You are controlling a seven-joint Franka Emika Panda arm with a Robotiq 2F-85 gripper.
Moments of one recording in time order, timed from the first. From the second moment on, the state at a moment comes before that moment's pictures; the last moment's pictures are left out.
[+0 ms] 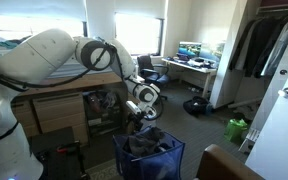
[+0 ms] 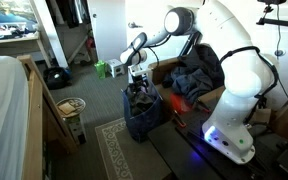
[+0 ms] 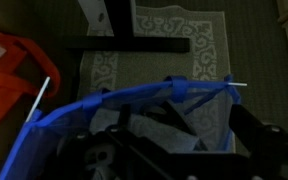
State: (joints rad) arm 0.11 0.95 0.06 -1.54 0.06 1.91 0.13
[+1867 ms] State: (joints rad) arm 0.28 1.25 -0.12 -1.31 -0.05 2.04 0.50
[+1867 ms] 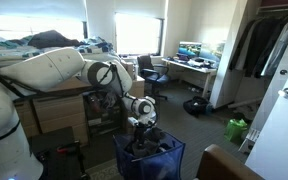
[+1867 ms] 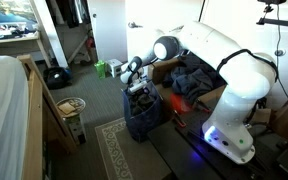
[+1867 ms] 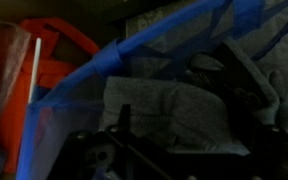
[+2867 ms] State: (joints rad) arm 0.13 1.31 -0.05 -1.24 0.02 2.03 0.37
